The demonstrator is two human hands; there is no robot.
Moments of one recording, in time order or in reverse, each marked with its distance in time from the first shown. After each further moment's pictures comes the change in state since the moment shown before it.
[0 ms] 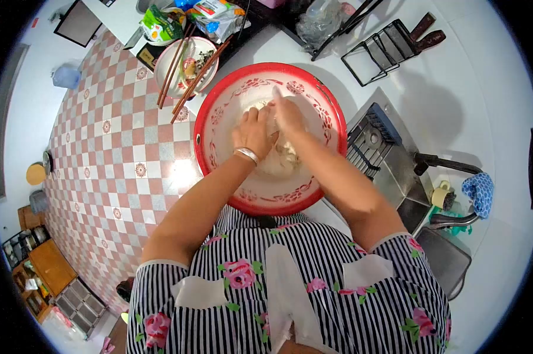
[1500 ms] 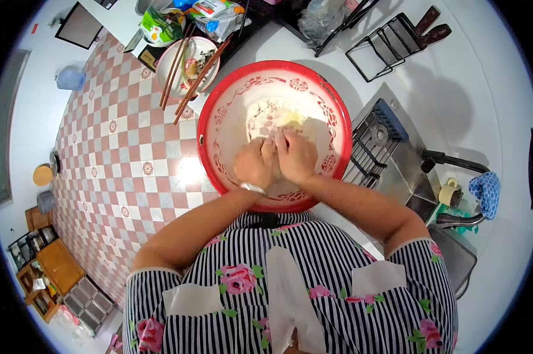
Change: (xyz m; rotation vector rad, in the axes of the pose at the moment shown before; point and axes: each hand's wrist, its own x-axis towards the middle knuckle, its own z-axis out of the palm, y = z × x) left_hand -0.063 0.011 0.014 -0.323 0.128 -0.270; right_hand -0.114 0.008 -0.013 -0.280 0.188 -0.350
